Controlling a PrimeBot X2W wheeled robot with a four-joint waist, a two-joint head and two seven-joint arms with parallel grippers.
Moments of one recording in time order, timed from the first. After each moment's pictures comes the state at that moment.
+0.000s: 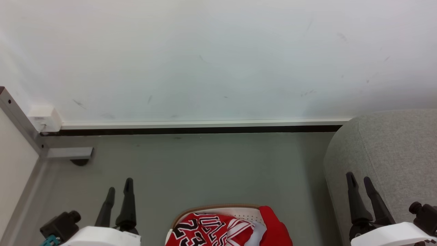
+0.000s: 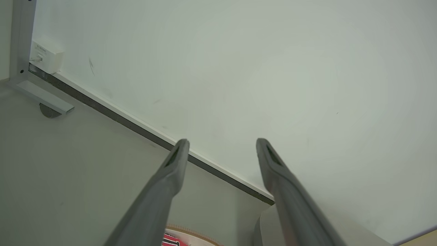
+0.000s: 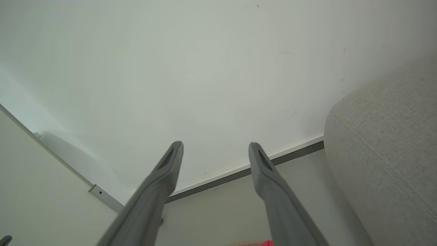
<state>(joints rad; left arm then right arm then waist) -0.06 0.04 0.00 0.15 -0.67 -0.05 -0.11 -0.09 -0.10 0.12 0.18 0.79 0.13 -0.11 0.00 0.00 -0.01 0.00</state>
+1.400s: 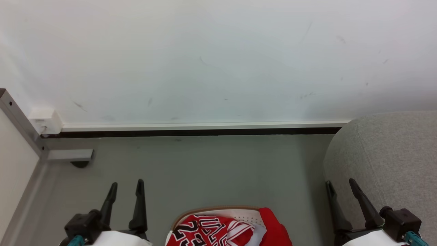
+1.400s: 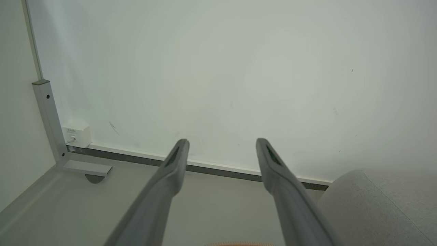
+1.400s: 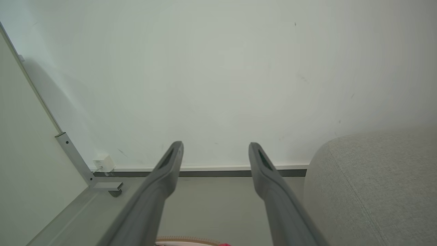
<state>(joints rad) -0.05 0.04 -0.04 0.15 -0.25 -0.02 -0.21 -0.10 -0.09 0.18 0.26 0.41 0.13 -0.21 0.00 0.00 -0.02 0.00</state>
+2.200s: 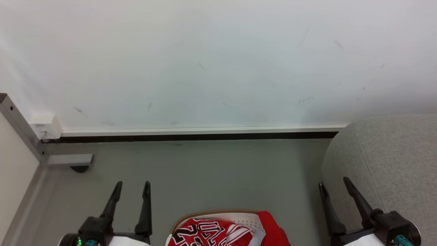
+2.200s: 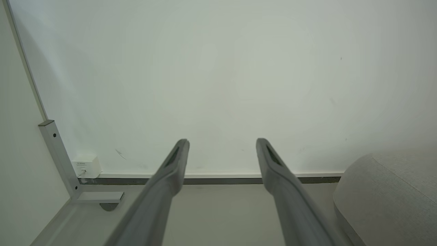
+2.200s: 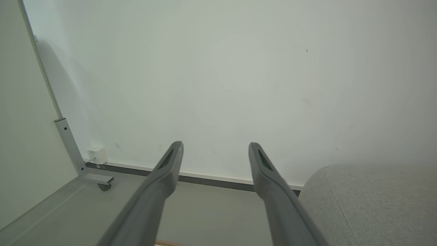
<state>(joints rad) -0.04 0.05 -0.06 0.15 -0.08 -0.01 -0.26 -0.10 -0.09 0.19 0.25 0.26 0.13 -0.26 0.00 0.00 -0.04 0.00</state>
